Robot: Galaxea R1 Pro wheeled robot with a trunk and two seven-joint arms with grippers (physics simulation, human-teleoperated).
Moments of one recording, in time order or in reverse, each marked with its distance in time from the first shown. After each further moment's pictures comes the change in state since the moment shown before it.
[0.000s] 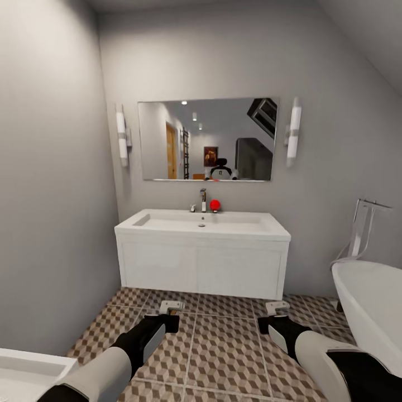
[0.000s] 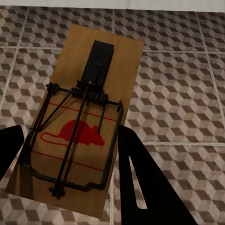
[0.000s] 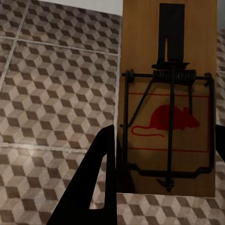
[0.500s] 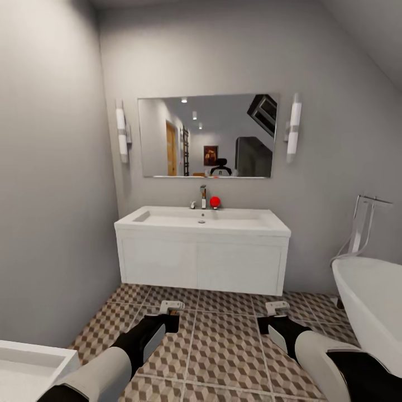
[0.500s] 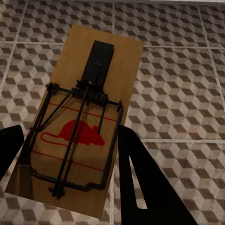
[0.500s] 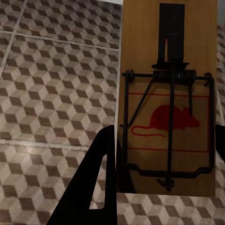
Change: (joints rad) left arm 0.000 0.000 0.000 0.000 0.001 0.000 0.000; right arm 0.000 0.001 0.000 0.000 0.000 0.000 -0.002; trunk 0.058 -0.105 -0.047
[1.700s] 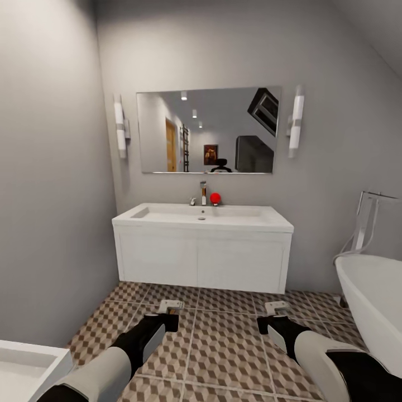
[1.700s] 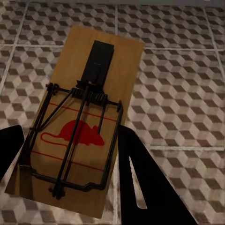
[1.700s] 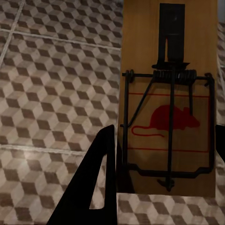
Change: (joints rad) left arm 0.000 0.002 -0.002 -0.001 -0.005 -0.016 0.005; right arm 0.000 0.003 0.001 0.000 0.001 -0.002 0.001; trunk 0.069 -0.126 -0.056
